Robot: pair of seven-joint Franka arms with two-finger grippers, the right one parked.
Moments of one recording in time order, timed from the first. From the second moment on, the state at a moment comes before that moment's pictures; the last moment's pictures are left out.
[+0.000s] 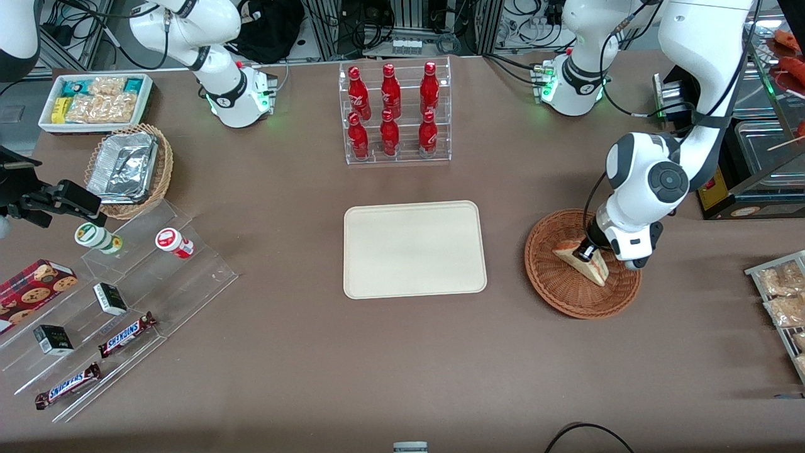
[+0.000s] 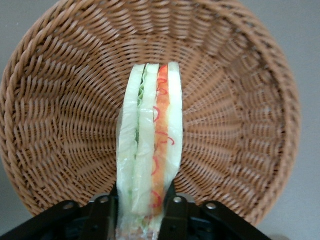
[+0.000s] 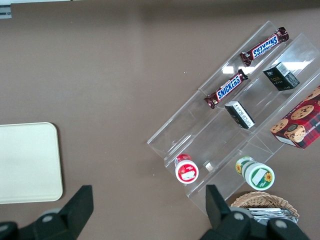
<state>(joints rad) 0.12 0.23 -0.27 -2.25 0.01 2.50 -1.10</state>
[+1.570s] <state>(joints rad) -0.55 0.61 -0.29 -1.55 0.11 2.08 -1.08</state>
